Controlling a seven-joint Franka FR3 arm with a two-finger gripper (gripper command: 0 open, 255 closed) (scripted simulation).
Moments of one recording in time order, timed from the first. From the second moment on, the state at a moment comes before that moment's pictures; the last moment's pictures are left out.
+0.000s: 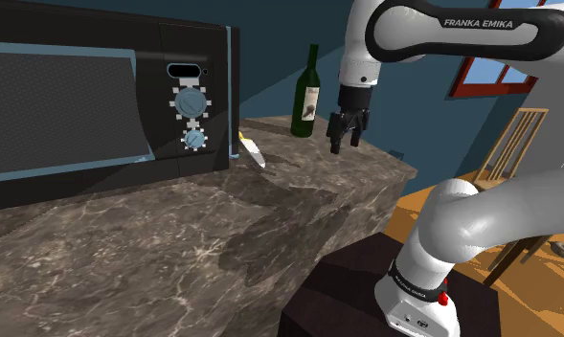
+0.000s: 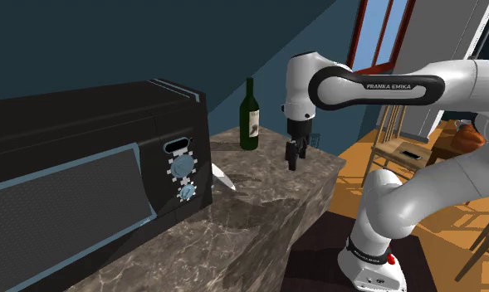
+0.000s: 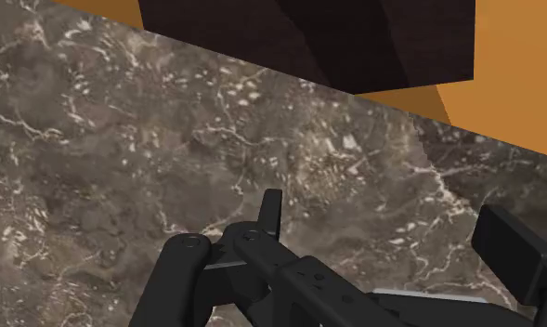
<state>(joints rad) -0.02 -0.83 -0.01 -2.45 0.03 1.54 0.15</state>
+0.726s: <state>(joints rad) -0.02 -0.42 0.02 -2.19 0.03 1.66 0.20</state>
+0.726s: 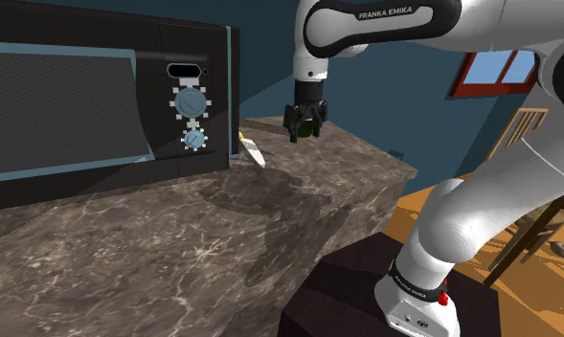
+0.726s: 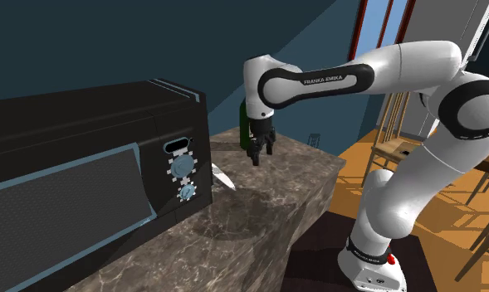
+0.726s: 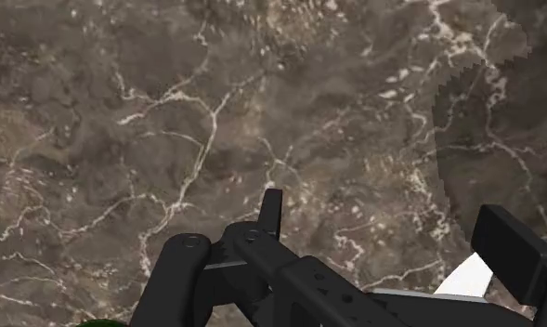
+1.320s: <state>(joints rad) -0.02 -0.04 0.04 -1.84 0.01 1.65 0.26</state>
